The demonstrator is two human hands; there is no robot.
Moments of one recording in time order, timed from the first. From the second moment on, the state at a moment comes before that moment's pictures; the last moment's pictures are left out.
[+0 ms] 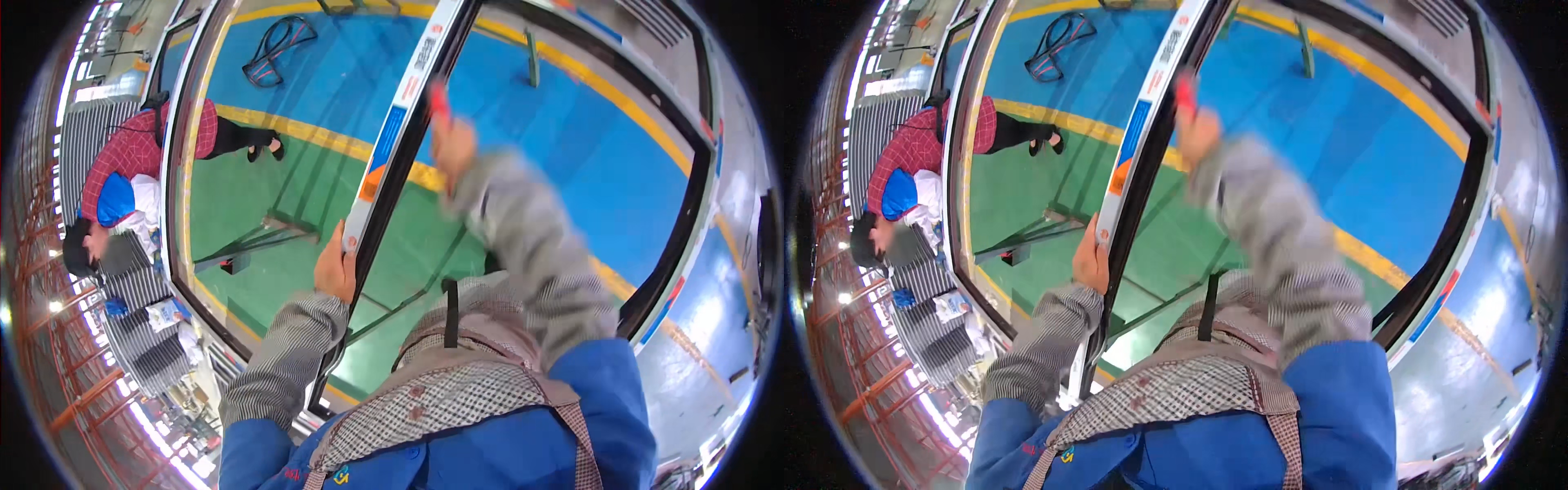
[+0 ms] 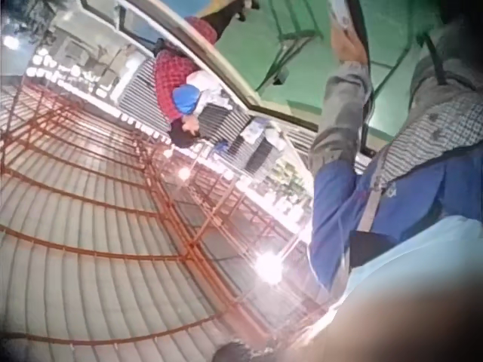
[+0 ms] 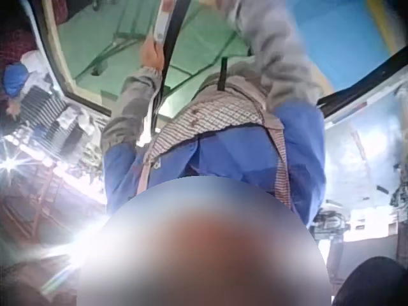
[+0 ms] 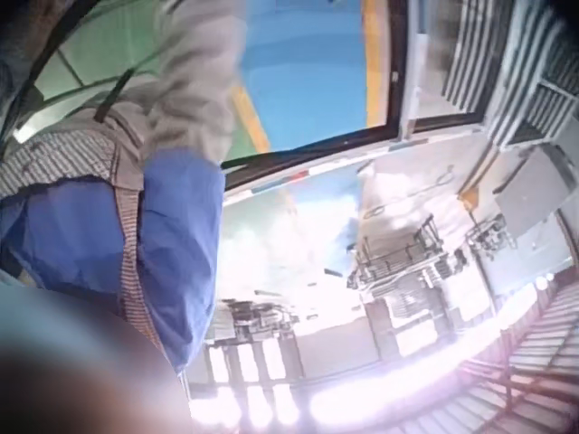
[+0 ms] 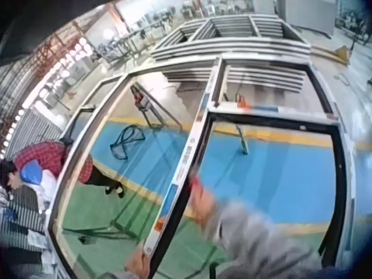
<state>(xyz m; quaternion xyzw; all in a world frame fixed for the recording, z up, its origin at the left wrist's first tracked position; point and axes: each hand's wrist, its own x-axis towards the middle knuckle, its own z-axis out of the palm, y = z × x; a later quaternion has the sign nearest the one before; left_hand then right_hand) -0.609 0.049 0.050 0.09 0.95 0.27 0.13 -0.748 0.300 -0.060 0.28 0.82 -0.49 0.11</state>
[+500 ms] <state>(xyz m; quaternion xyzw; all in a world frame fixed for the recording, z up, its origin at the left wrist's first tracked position) -0.508 0.047 0.045 -0.13 0.99 0.08 0.02 -0.790 0.399 0.049 0.08 0.63 -0.74 0.20</state>
